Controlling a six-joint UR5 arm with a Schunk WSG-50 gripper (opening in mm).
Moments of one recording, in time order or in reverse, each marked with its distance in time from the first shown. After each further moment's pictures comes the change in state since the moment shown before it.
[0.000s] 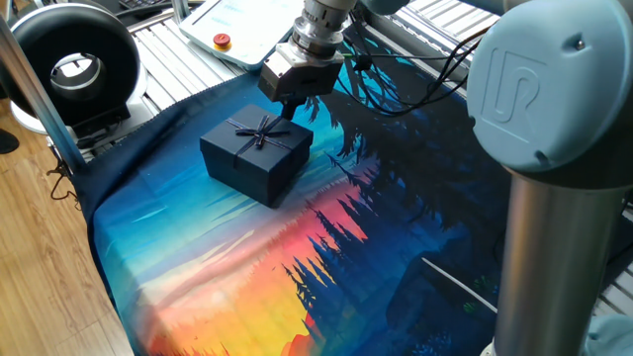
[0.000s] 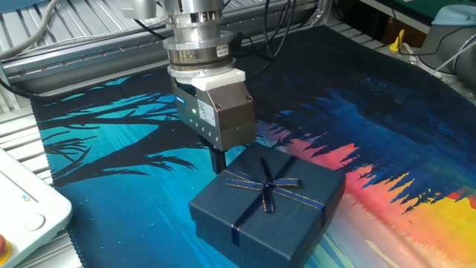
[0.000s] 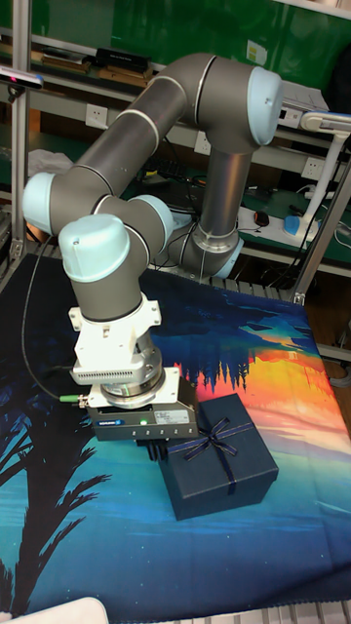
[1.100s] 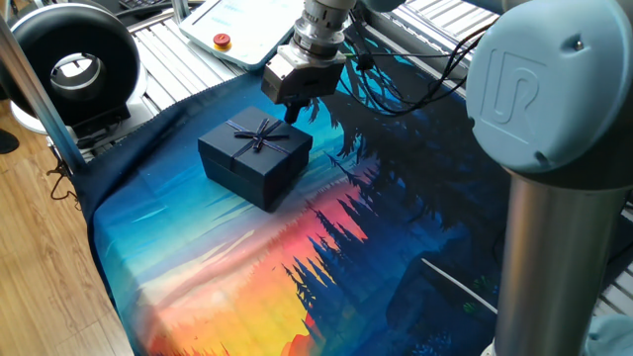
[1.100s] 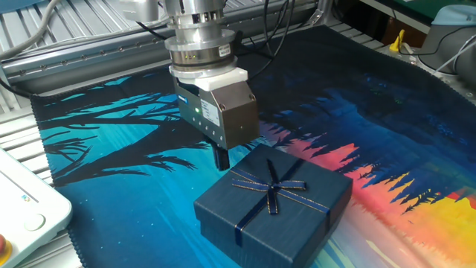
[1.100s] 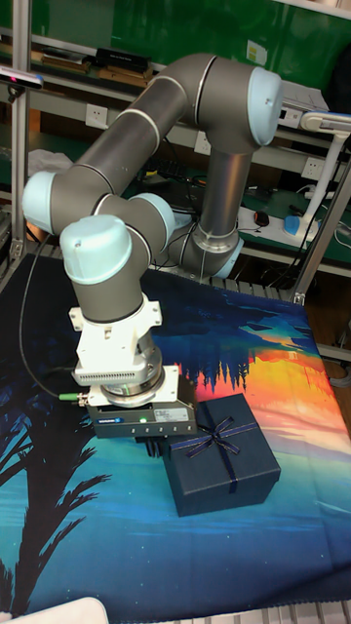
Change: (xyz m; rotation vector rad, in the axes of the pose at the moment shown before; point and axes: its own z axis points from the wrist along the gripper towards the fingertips) arm 0.007 -0.008 -0.001 0.039 0.019 -0.022
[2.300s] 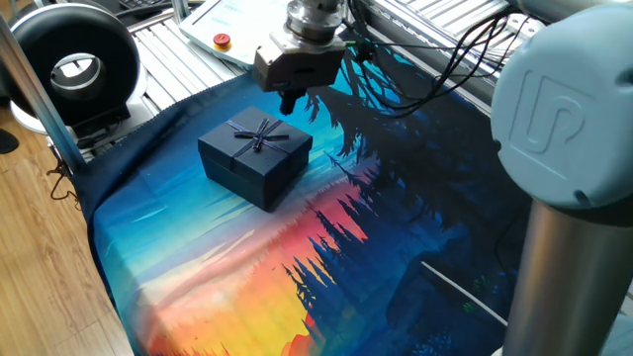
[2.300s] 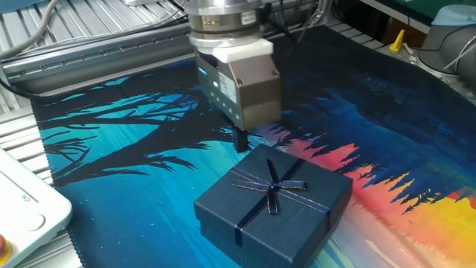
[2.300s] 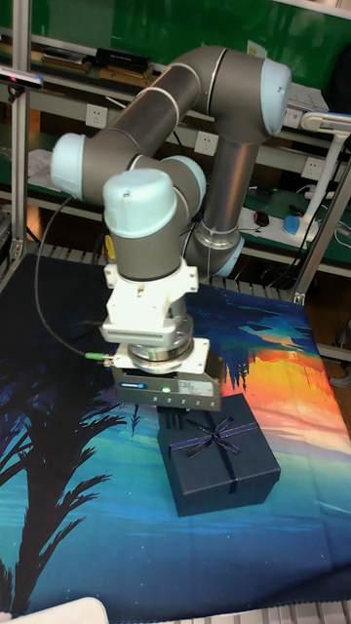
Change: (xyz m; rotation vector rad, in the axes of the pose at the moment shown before) arm 0.019 0.046 -0.037 0.031 0.003 0.165
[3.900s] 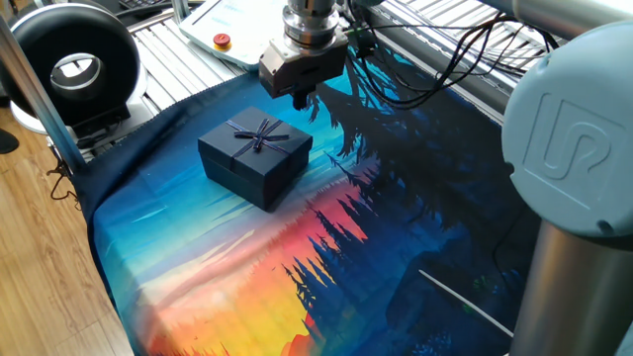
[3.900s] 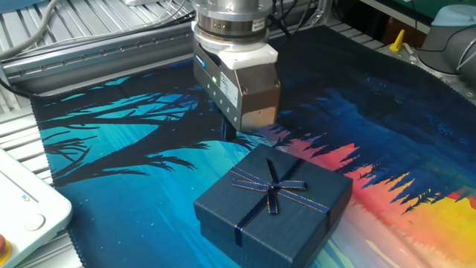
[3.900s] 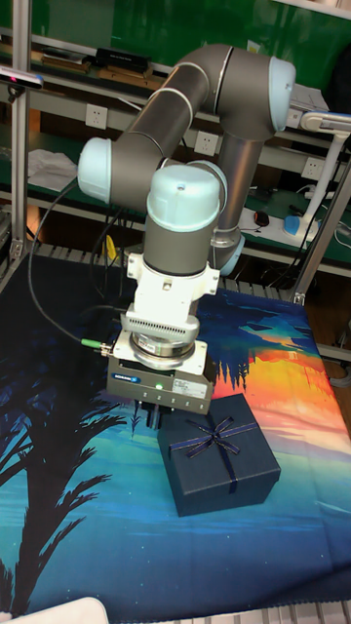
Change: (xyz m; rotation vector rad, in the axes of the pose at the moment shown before) arm -0.012 -0.045 -0.010 0.235 -0.078 -0.077
